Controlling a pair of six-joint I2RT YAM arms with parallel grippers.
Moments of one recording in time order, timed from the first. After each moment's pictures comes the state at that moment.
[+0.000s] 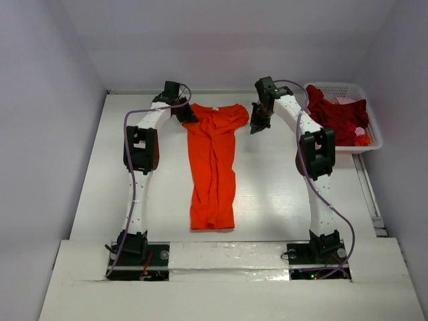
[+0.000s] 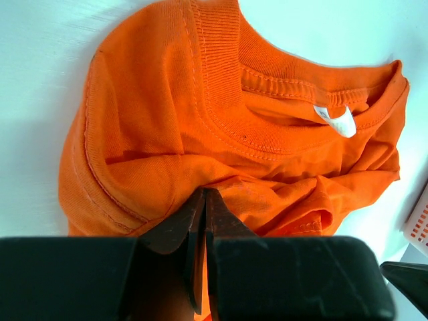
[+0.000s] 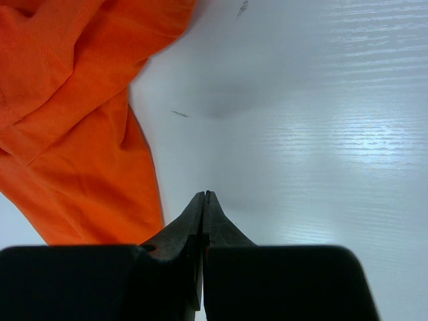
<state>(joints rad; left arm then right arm) -0.17 2.53 2.16 -0.54 0.36 -0.65 0.31 2.34 2.18 -1.01 -0.11 0.49</state>
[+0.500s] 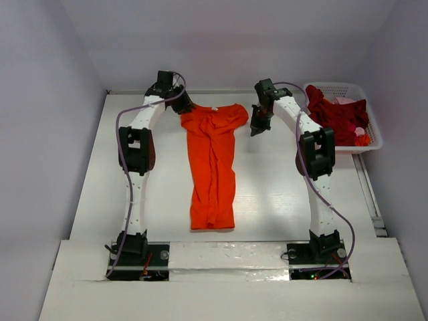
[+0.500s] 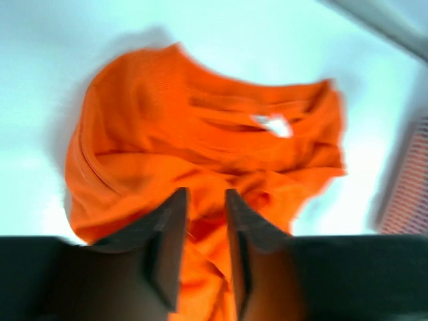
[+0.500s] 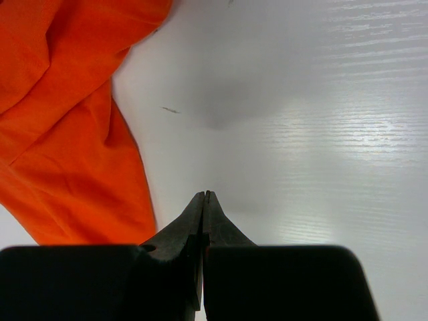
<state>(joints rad) -0.16 2.48 2.22 -0.57 0.36 -0.65 0.31 2.34 2.15 -1.01 -0.11 0.49</state>
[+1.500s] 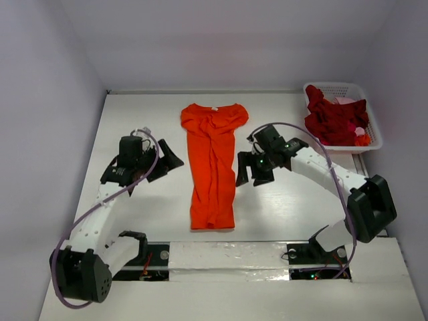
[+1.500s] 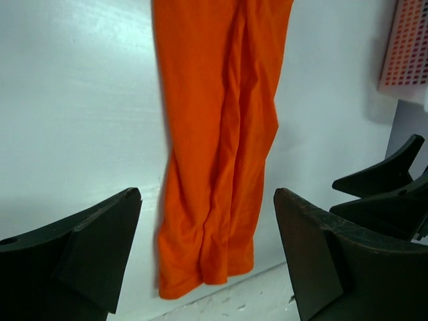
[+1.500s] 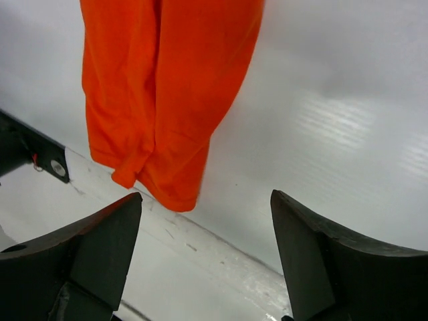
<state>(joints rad) -0.15 1.03 0.81 -0.51 0.33 -0.64 0.56 1.49 1.15 -0.74 -0.34 0.47</state>
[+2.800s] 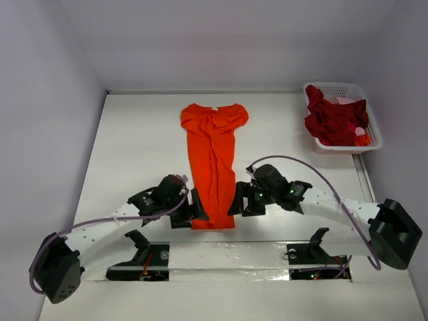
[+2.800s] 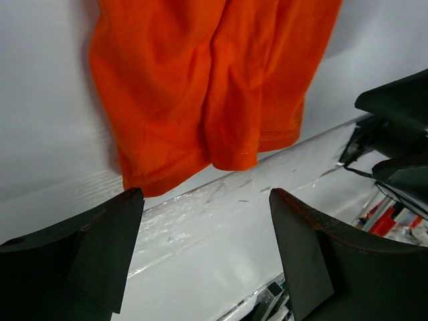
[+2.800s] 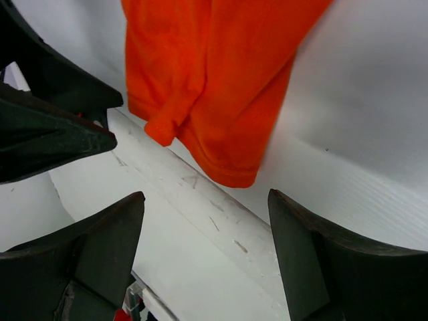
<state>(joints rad) -0.69 0.90 0.43 -0.51 0.33 -0.98 0.84 1.19 0.62 -0.25 -0.37 0.88</state>
